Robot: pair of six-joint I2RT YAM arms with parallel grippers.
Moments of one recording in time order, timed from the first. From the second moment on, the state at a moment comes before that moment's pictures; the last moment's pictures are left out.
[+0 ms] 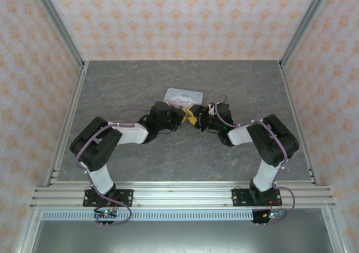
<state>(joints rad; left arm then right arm) -0.58 1.76 0.78 0.49 0.23 -1.53 0.48 1.74 0.62 0.80 -0.46 1.59</state>
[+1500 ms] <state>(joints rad) -0.56 1.73 0.87 0.26 0.42 -1.47 0.62 1.45 0.92 -0.39 -0.24 0.37</state>
